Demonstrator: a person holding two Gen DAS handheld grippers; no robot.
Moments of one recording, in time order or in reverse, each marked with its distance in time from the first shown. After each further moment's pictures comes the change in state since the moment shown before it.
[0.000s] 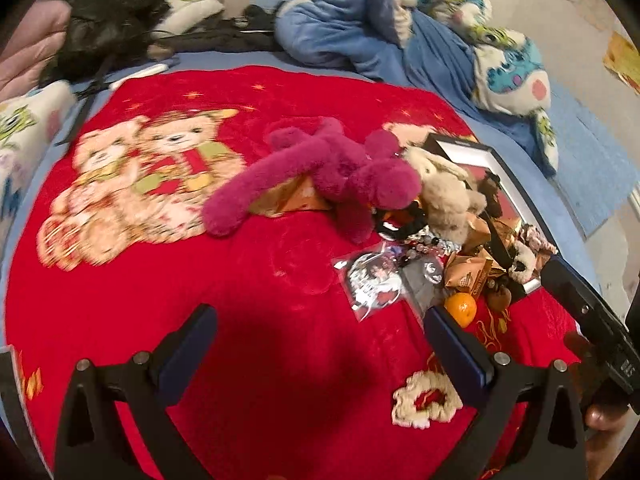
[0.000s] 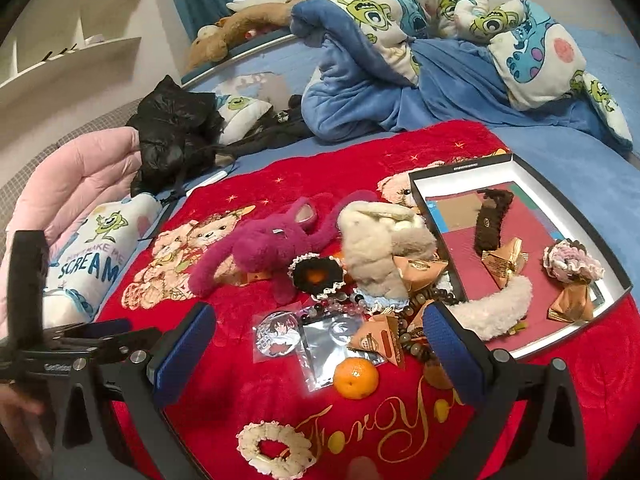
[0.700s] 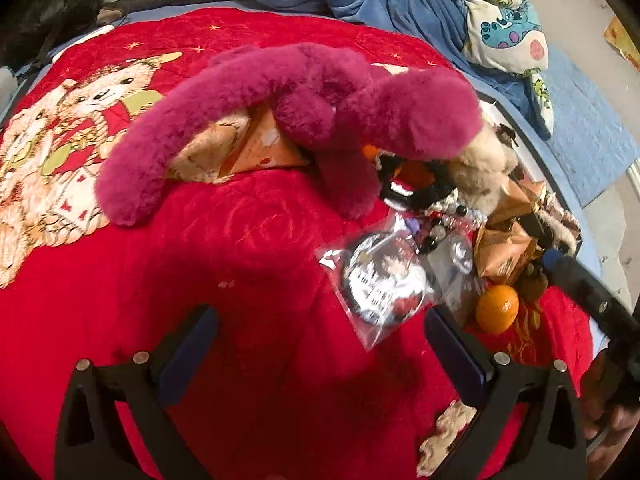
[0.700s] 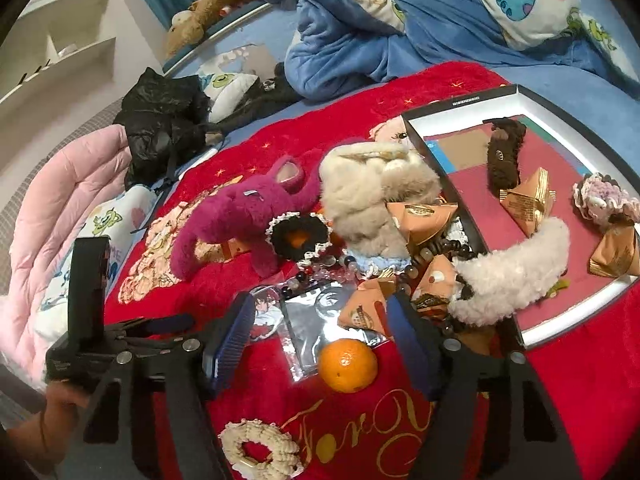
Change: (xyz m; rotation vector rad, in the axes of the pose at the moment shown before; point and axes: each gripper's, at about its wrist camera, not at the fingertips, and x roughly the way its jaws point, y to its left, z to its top) left arm 0.105 -0.004 0.007 0.032 0.147 -0.101; right arm 0.048 -0.029 -0.016 0.094 0.129 0.061
